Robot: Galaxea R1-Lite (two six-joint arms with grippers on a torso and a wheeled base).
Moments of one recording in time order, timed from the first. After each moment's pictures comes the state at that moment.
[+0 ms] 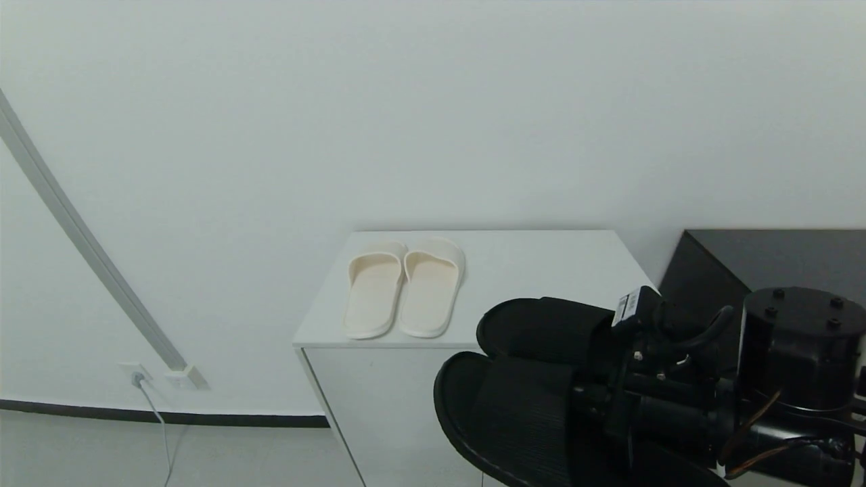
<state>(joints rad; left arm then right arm) 0.00 0.00 0.00 0.00 0.01 -0.02 0.75 1.57 -0.50 -0.85 0.24 -0.17</state>
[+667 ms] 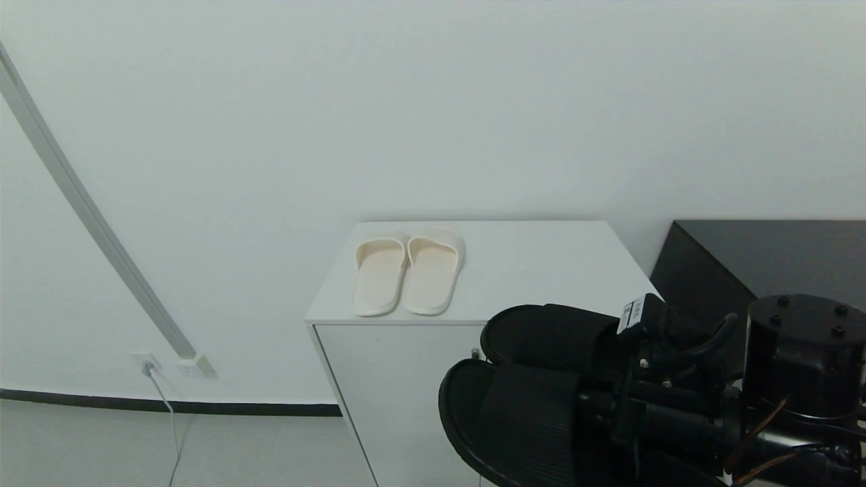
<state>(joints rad) 0.00 0.00 0.00 0.00 0.01 -0.02 0.75 1.56 -0.48 -0.85 0.24 -0.16</state>
